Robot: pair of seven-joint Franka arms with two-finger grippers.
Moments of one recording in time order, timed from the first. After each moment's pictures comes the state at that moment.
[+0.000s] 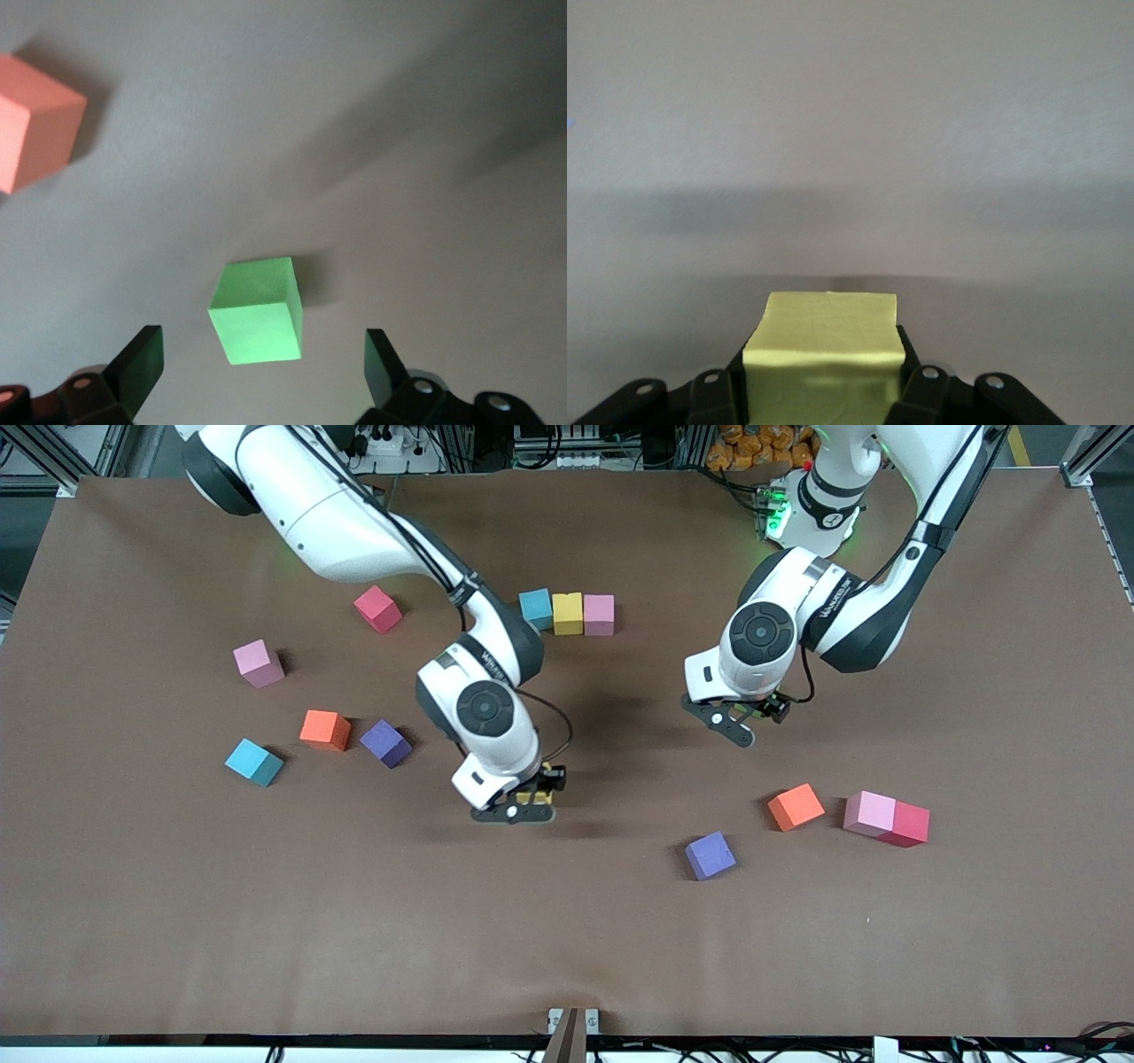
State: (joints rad) left arm 0.00 0.30 -0.56 -2.02 0.25 1.96 -0.12; right arm 0.52 0.83 0.21 -1.31 -0.14 2.19 0.71
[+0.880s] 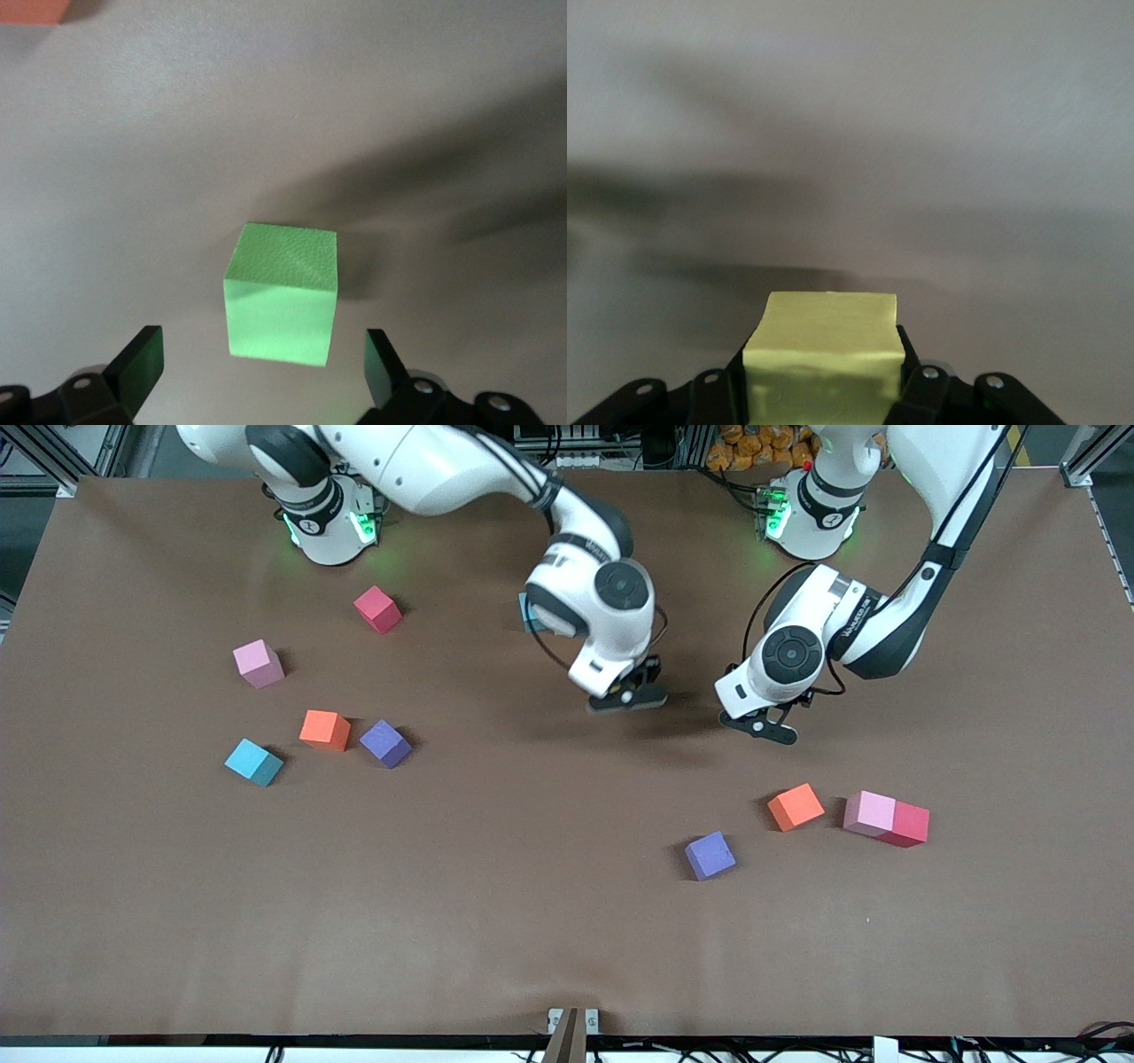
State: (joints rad) left arm 0.10 0.30 -0.55 -2.19 0.25 2.09 -0.25; right arm 0.79 0.81 0.28 -1.31 -0.14 2.10 0.92
